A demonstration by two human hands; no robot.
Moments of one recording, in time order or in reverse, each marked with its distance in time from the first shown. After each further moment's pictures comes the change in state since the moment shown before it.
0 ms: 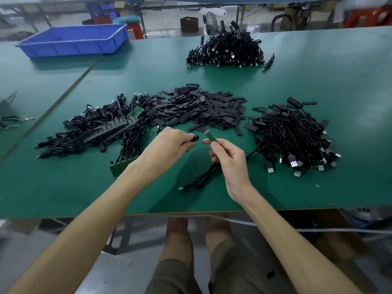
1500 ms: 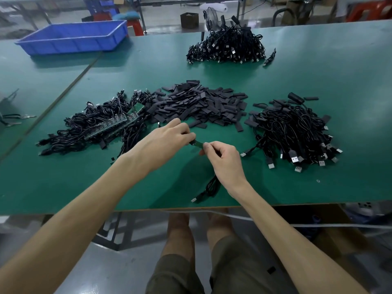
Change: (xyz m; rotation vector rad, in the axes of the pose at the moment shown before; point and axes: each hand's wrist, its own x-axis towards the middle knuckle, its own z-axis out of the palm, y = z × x) left_hand -0.008 0.001 -0.022 0.448 -0.164 0.234; right_hand -0.004 -0.005 0.005 -0.413 -0.036 -0.097
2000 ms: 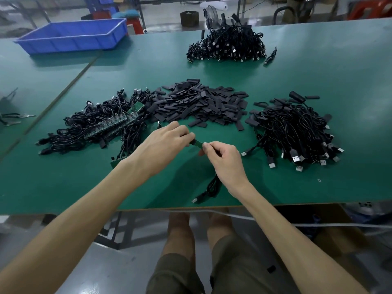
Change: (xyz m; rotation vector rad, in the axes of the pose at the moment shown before) left_hand -0.006 0.004 0.008 -0.031 0.103 0.003; right_hand 0.000 0.001 -0.002 -0.004 -0.030 -0.017
